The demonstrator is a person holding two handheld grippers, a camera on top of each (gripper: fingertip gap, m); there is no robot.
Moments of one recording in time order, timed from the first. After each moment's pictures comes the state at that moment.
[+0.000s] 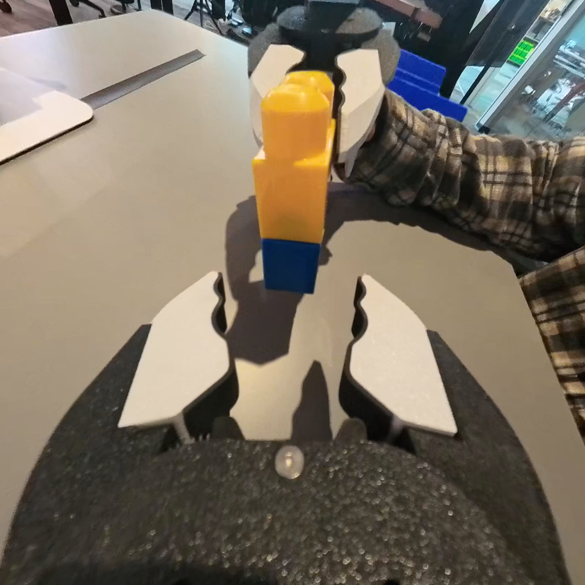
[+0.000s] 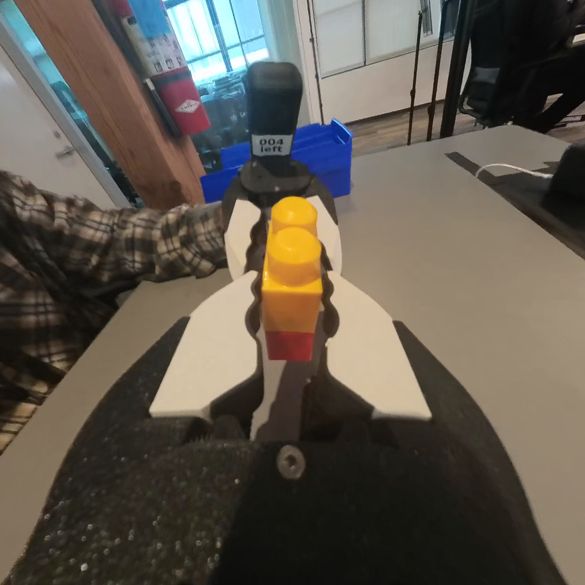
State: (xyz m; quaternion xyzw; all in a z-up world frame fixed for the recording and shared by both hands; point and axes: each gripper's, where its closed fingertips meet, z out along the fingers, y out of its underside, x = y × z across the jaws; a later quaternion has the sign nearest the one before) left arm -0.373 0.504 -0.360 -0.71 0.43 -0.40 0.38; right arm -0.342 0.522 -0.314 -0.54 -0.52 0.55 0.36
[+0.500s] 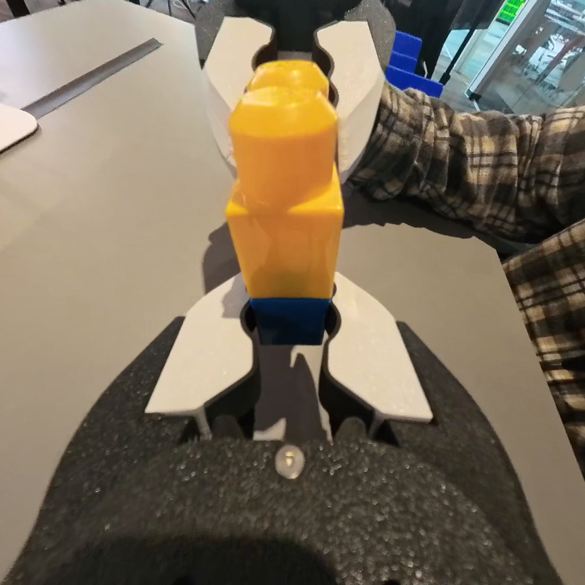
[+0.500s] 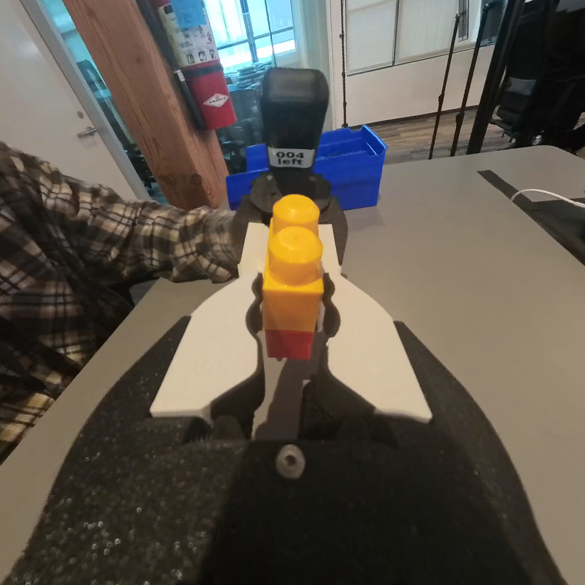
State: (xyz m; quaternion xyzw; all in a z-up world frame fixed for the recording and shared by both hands) left arm -0.352 0.482 -0.357 -0.70 0.47 -0.40 0.36; right arm -0.357 0.495 -0.299 -0.51 -0.56 0.55 0.35
